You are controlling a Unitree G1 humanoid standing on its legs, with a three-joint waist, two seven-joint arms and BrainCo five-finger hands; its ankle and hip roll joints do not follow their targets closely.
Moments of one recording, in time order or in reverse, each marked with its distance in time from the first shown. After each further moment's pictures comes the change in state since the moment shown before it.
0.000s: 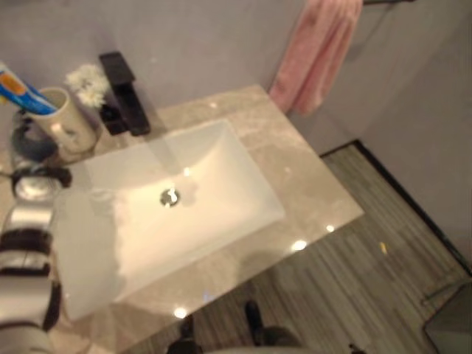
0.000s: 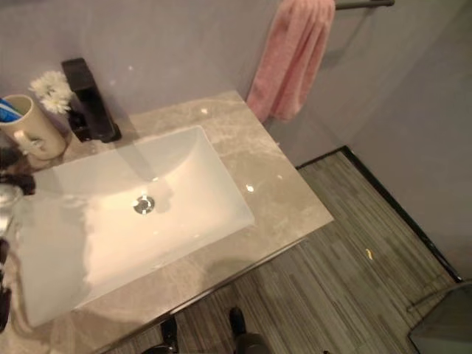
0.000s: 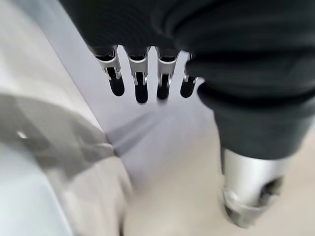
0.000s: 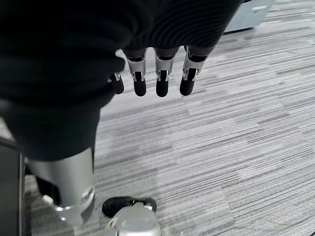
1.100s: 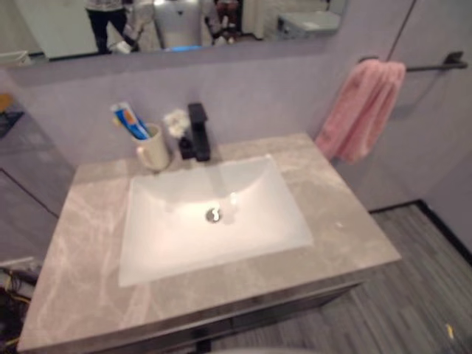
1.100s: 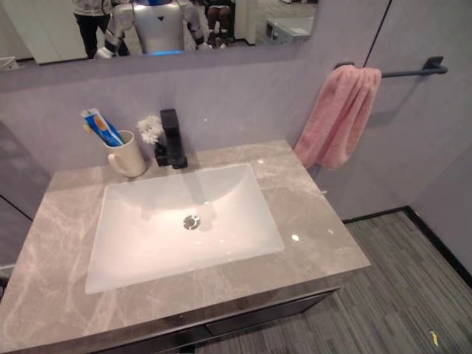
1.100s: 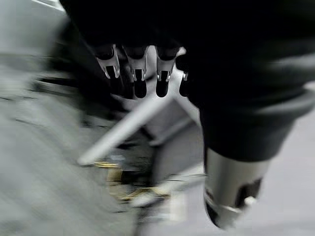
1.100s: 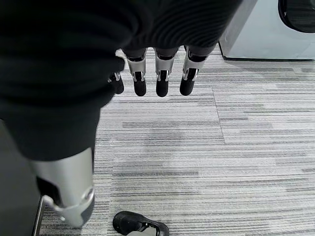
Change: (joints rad) left arm 0.587 -0.290 0.457 0.618 -0.218 0.003 -0.040; right arm 0.005 -0.090 -0.094 0.111 -0.117 0.038 0.010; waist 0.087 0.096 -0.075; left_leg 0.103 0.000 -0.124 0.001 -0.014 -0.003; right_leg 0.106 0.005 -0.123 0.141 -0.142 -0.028
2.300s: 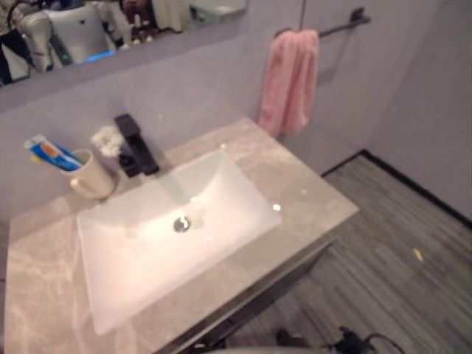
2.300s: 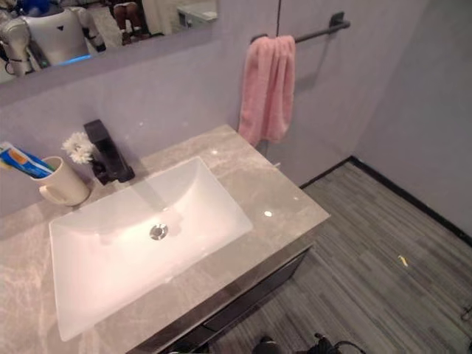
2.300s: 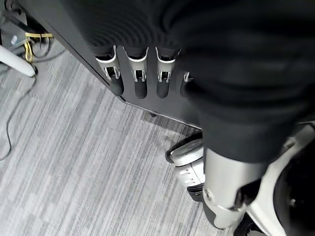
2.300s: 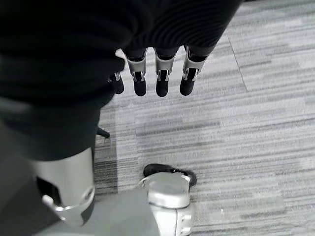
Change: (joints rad) left arm -0.017 -0.408 -0.904 0.013 0.700 0.077 -0.332; right arm -0.170 0.083 0.196 -0.026 -0.043 -0.016 0.007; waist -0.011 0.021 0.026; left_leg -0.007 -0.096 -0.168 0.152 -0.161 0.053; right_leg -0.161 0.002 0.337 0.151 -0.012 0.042
